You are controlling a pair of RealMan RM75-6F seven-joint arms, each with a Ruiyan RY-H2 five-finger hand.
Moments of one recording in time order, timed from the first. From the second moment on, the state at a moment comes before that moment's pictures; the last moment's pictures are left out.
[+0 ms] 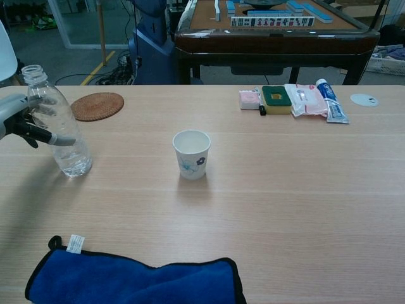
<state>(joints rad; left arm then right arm) -0.54 -1.67 -0.40 -1.47 0.69 1.24 0.31 0.10 -1.13 0.02 -1.44 -1.63 1.53 0.18</state>
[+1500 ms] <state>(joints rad) -0.52 -1.60 -0.37 -1.58 0.64 1.24 0.38 0.10 -1.14 0.02 -1.44 -1.63 1.52 0.18</state>
